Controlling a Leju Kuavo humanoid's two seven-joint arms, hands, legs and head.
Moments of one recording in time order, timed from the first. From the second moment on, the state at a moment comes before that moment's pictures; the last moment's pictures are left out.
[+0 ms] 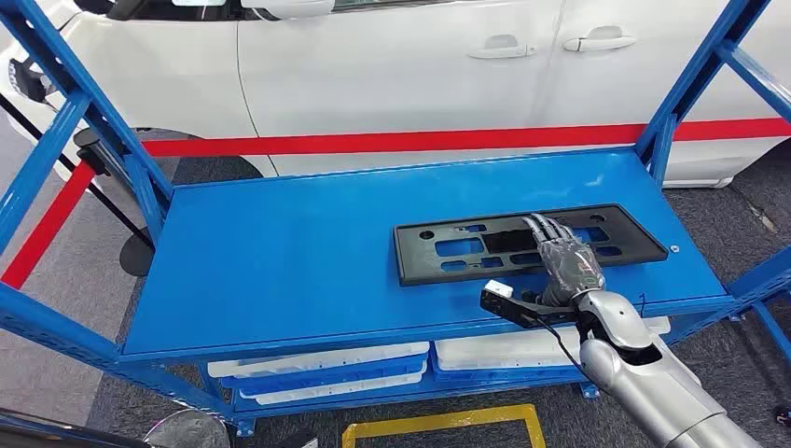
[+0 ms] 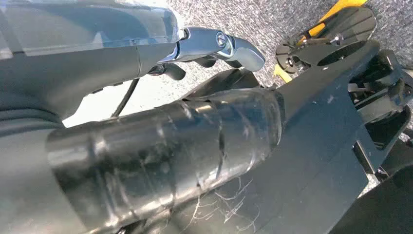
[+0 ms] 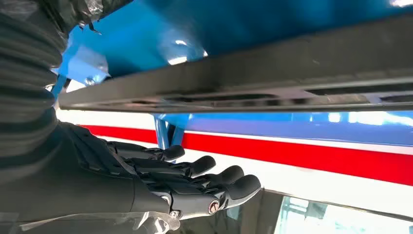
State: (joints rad) left arm -0.05 0.08 -0.74 -0.16 0.55 -0.16 0.10; right arm -0.76 -0.30 0.66 -0.96 1.07 -0.25 -0.07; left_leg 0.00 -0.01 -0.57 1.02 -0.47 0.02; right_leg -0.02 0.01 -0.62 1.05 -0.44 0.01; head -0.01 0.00
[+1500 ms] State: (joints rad) left arm -0.06 0.07 -0.69 -0.16 0.60 -0.18 0.07; right arm -0.93 -0.09 0.75 -0.50 1.05 -0.29 -0.08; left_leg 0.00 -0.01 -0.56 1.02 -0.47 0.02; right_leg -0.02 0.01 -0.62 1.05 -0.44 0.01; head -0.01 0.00
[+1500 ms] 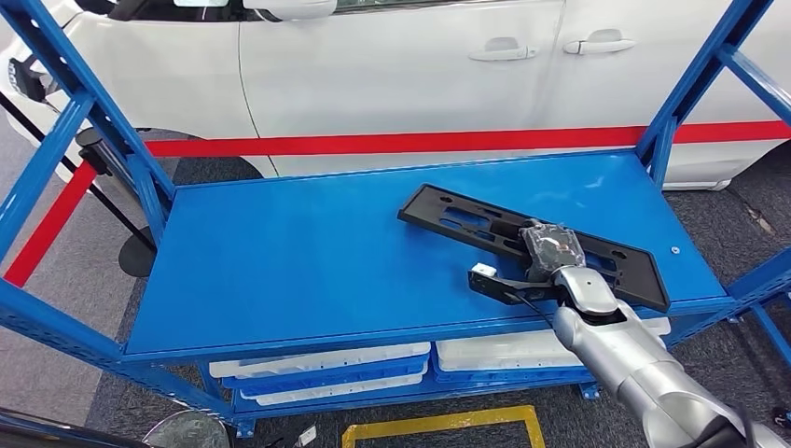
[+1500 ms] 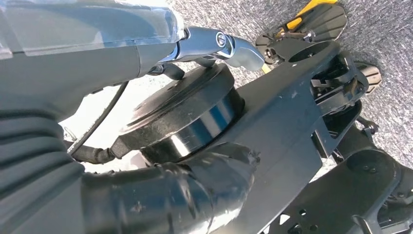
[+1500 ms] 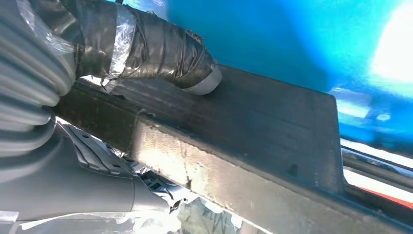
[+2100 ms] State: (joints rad) left arm -0.05 0.07 -0.66 -0.16 0.61 -0.09 0.04; right arm -0.89 -0.22 0.66 -0.79 0.96 -0.37 -0.13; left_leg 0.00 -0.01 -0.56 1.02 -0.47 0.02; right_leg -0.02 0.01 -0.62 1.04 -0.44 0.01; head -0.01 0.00
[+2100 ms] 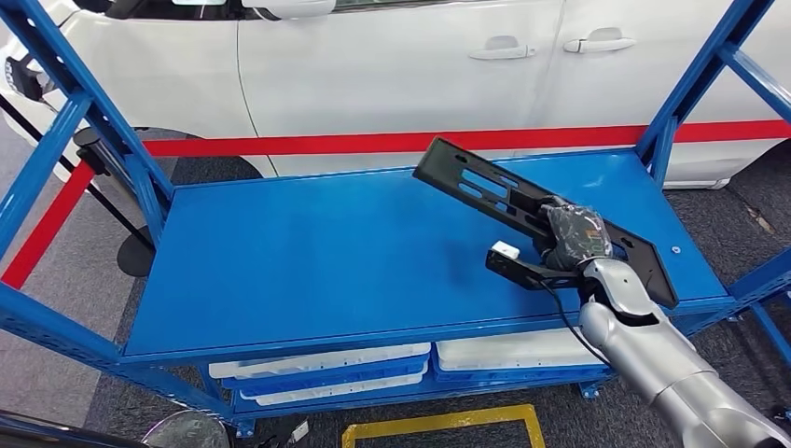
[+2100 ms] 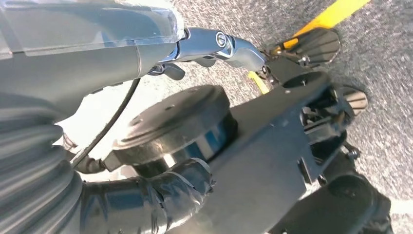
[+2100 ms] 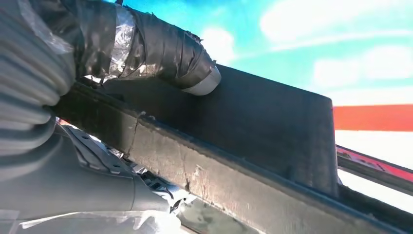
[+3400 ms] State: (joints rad) left arm -0.02 0.05 -0.64 -0.16 0.62 -0.09 0.05; right arm -0.86 -0.51 0.52 -1.20 0.71 -0.22 -0.28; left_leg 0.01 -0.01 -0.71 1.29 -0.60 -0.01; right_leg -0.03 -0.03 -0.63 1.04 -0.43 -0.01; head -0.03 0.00
